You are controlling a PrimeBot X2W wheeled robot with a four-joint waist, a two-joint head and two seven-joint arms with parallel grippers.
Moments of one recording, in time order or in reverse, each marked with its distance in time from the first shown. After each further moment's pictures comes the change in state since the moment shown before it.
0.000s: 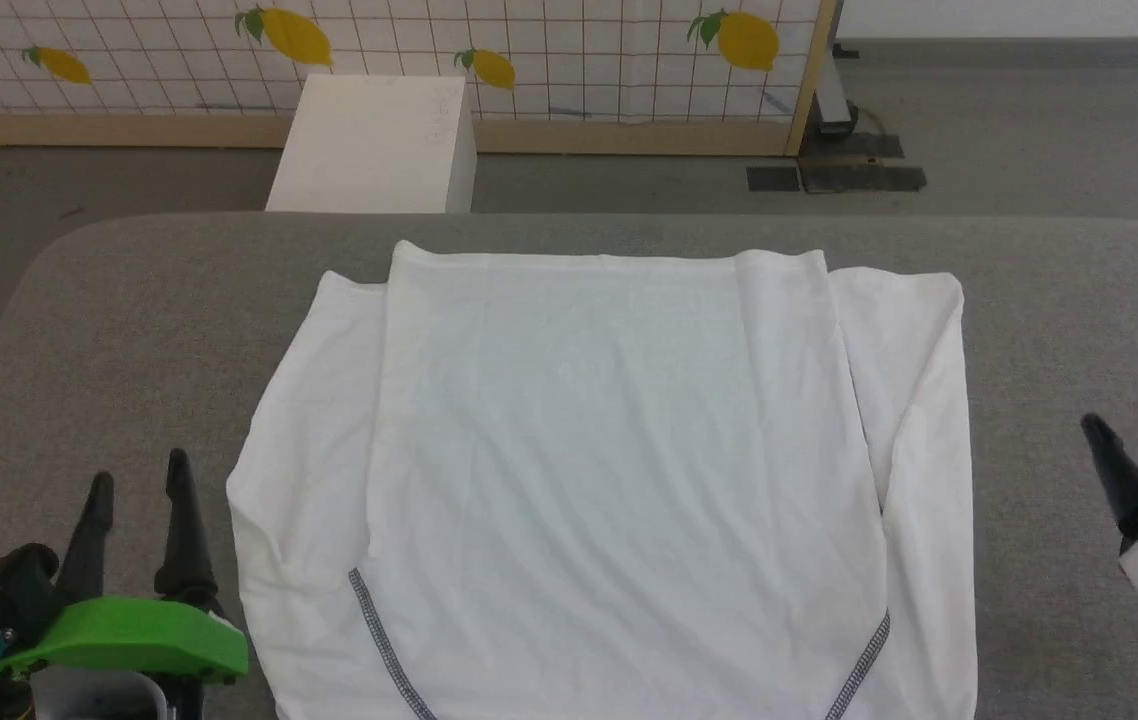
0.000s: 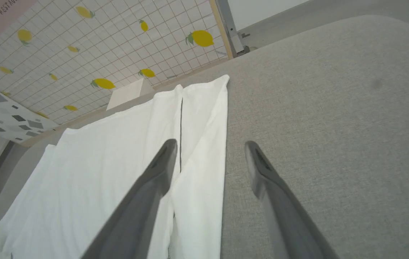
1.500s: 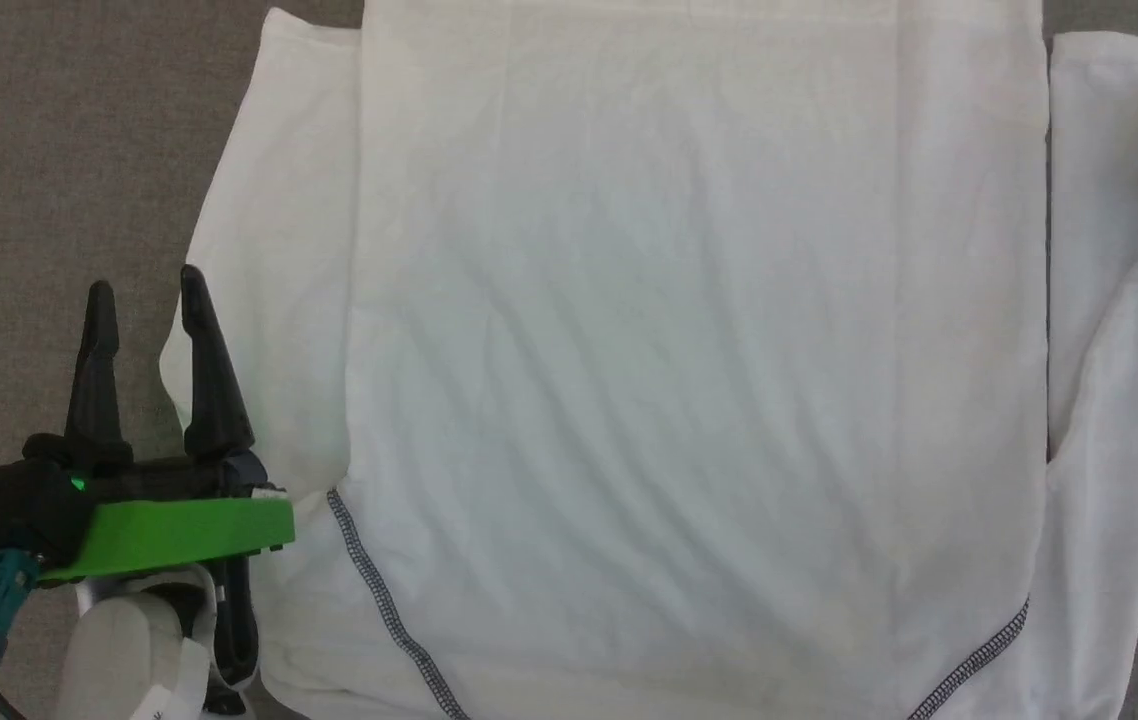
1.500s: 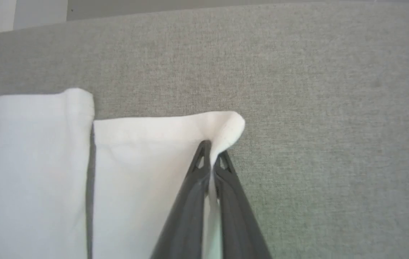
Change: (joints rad) left arm -0.241 -0.311 0.200 0.009 0.390 -0.303 -0.150; right arm -0.910 -0.127 0.018 0.608 -0.494 0.000 0.266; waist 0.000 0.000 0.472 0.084
